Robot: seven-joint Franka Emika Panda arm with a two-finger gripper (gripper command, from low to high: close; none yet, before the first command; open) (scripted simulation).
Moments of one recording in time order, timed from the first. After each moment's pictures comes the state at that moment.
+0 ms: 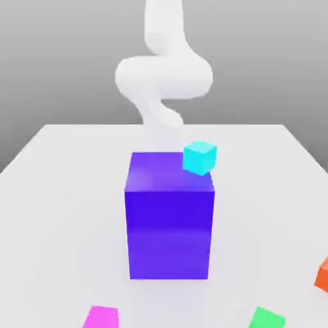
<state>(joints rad) 0.04 -0.73 -0.05 -2.30 0.01 2.32 0.70</state>
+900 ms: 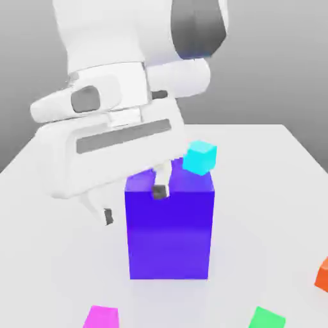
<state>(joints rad) 0.30 0.00 -0.41 -2.31 0.31 2.50 -0.49</state>
